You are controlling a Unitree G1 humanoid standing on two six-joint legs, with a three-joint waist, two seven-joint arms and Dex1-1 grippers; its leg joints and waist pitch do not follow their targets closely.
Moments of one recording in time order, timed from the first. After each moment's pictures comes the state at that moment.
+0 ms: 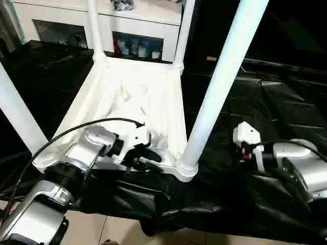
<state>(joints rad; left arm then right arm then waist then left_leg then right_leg) -0.67 0.45 -0.43 0.66 -0.09 0.06 -1.36 -0.36 -0.60 0.15 0.21 0.16 0.33 1.24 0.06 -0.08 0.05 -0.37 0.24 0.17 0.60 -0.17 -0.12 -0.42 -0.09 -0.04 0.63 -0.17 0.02</state>
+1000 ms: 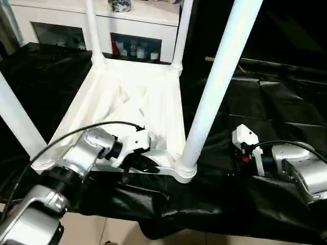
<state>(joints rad) -0.59 0.44 -0.42 0.52 -0.02 0.17 -1.28 -0.35 -0.56 0.17 0.20 0.19 0.34 1.21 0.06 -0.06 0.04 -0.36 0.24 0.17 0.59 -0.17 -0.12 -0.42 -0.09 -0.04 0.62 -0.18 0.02</state>
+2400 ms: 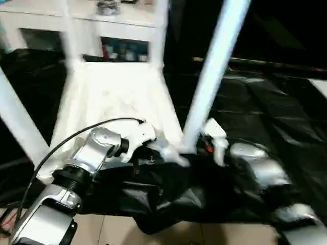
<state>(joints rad) -0.64 0.35 -0.33 0.60 0.03 0.25 -1.09 -0.54 -0.23 0.15 0.66 0.11 0.17 0.84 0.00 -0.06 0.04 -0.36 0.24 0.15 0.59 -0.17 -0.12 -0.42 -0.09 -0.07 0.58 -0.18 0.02</state>
